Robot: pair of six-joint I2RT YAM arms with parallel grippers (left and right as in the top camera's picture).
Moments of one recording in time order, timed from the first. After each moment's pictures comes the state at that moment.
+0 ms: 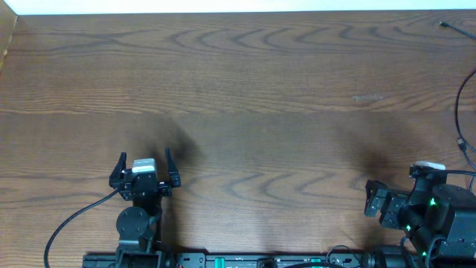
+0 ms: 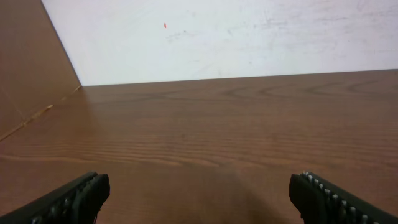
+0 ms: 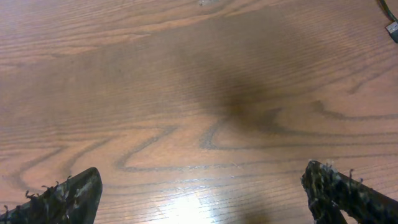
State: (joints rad) left arm -0.07 0.01 0.04 -0.13 -0.19 0.09; right arm -0.03 0.46 0.83 -1.18 -0.05 0.19
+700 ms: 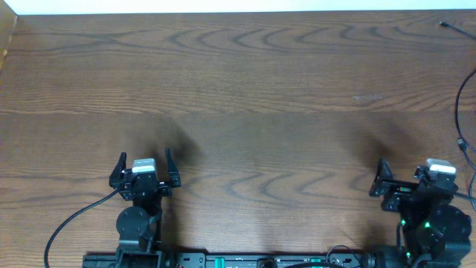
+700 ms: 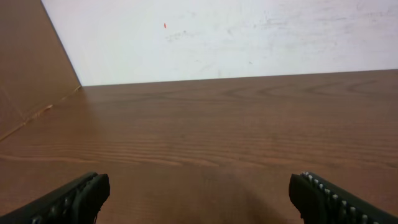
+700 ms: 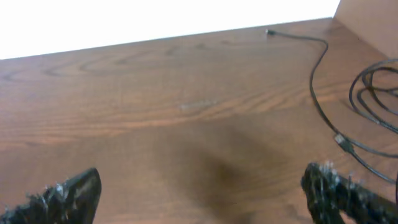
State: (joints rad) left arm -0.07 0.01 0.04 -0.13 -0.19 0.09; right arm -0.03 0.20 0.53 -0.68 0.09 0.09
